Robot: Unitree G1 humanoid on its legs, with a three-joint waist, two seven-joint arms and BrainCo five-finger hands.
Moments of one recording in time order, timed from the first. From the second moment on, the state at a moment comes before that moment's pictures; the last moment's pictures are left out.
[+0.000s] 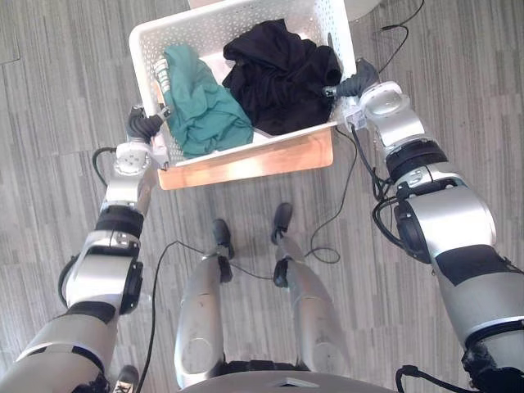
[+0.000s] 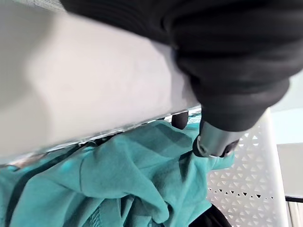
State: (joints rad) left arm -0.82 0.36 -0.01 0.70 -0.34 0.04 0.17; right arm -1.29 -0.44 0.22 1.08 0.09 0.14 0.00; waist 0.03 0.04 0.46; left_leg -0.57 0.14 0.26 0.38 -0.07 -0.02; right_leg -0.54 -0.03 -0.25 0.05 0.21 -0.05
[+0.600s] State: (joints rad) left arm -0.09 0.25 -0.06 0.04 -0.55 -0.04 0.27; right arm -0.19 -0.42 0.01 0.03 0.27 0.00 -0.06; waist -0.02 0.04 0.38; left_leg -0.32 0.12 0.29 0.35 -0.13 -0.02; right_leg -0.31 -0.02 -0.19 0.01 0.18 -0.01
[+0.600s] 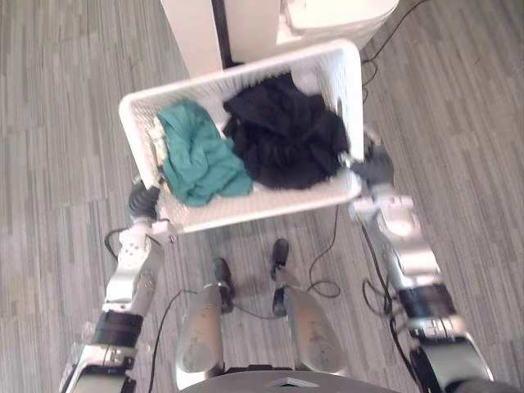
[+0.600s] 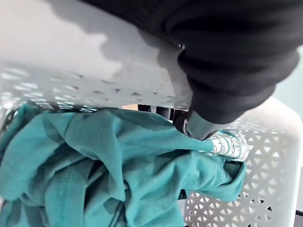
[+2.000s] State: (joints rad) left arm 0.30 0.14 -0.16 0.13 -0.27 0.07 0.11; right arm 0.34 -0.20 -0.13 0.02 0.19 0.03 0.00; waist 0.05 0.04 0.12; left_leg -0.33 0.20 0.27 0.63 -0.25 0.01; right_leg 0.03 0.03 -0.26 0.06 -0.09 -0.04
